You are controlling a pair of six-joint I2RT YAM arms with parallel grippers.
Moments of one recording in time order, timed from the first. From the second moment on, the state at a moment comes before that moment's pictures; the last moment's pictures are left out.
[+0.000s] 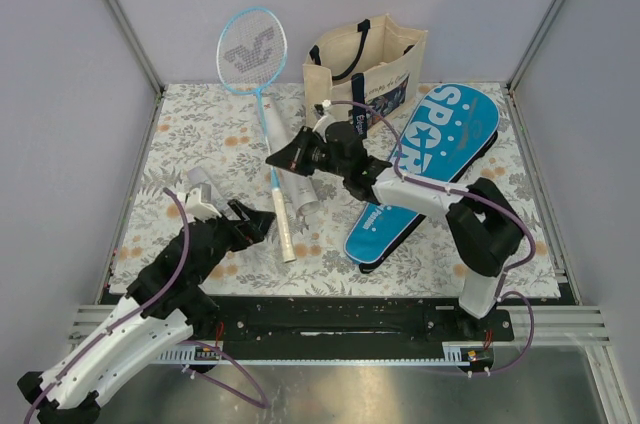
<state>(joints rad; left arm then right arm) -0.73 0.34 0.44 -0.45 -0.31 -0.90 0.81 1.85 1.27 0.38 -0.28 1.07</state>
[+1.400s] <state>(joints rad) -1.22 1.43 0.85 0.10 -0.20 -0.17 0.43 0.51 0.62 -0.71 0.46 0.94</state>
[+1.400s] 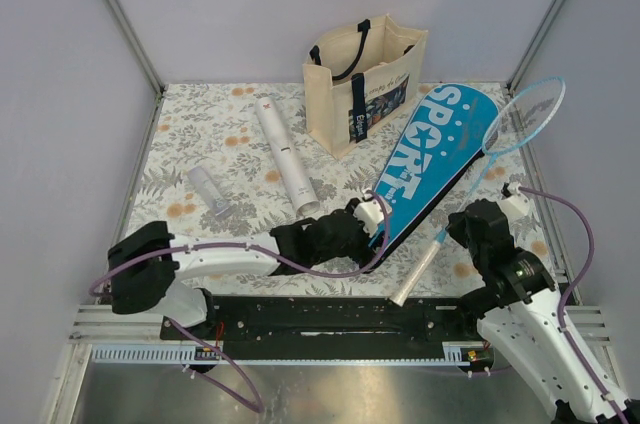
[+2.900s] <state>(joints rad) -1.26 1.89 1.13 0.20 -0.26 -0.05 0.34 0.32 0.45 -0.80 0.25 1.03</state>
